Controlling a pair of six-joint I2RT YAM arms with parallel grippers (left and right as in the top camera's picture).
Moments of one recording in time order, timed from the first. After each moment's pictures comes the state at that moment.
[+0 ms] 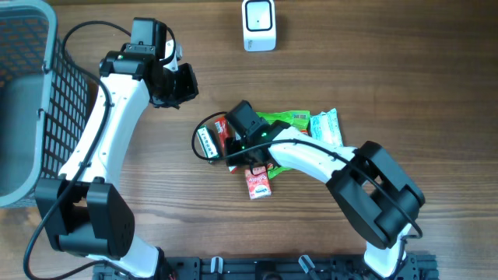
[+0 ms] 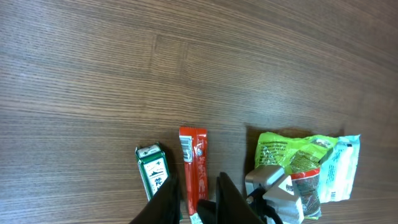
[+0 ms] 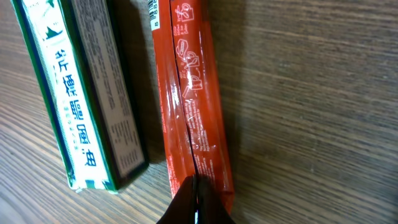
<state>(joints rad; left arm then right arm) -0.12 1.74 1.49 -0.96 0.26 -0.39 0.77 1.97 1.17 -0.37 -0.24 0.64</state>
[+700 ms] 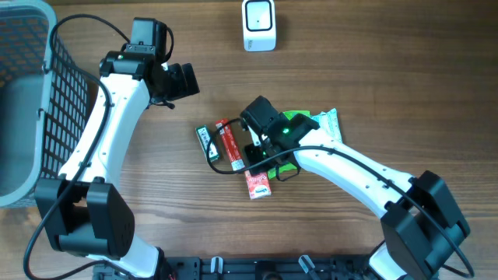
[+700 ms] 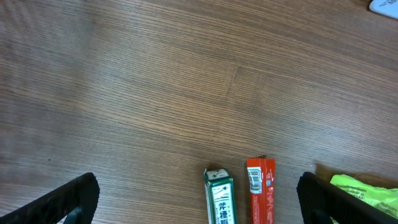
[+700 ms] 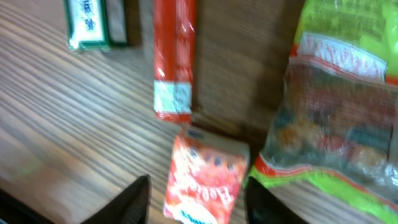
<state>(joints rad) -0.12 1.74 1.49 -0.96 -0.03 -0.40 0.75 1.73 1.18 -0.79 -0.18 0.37</state>
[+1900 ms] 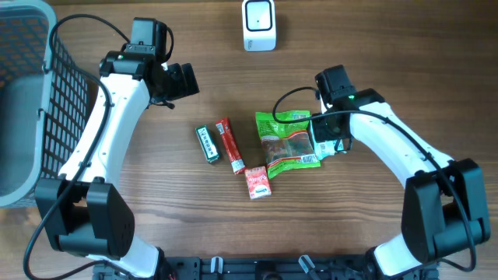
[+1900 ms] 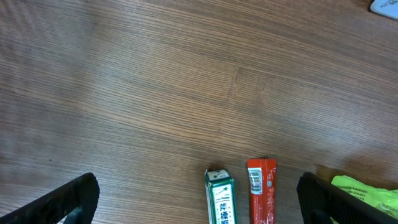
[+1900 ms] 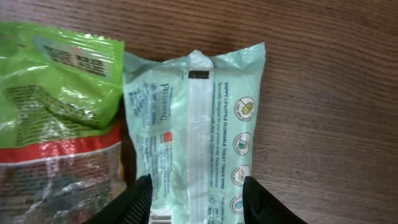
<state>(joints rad) -0.12 1.74 1.49 -0.96 -0.03 -0.40 0.30 1.73 1.11 -0.75 0.13 0.13</state>
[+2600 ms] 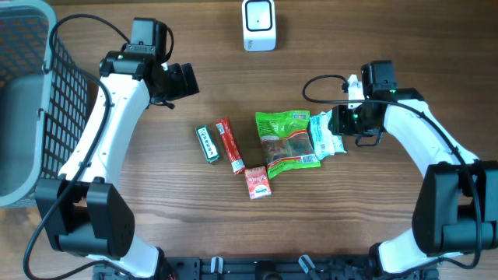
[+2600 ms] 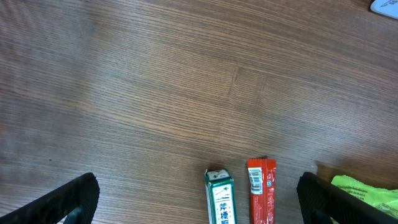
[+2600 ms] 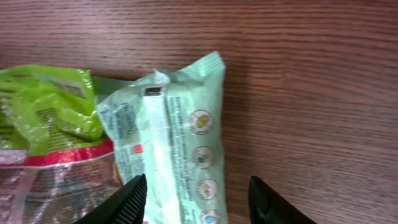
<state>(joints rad) -0.12 1.74 1.49 -0.96 -0.03 -0.40 0.06 1.73 1.08 -0.70 -0.21 0.06</state>
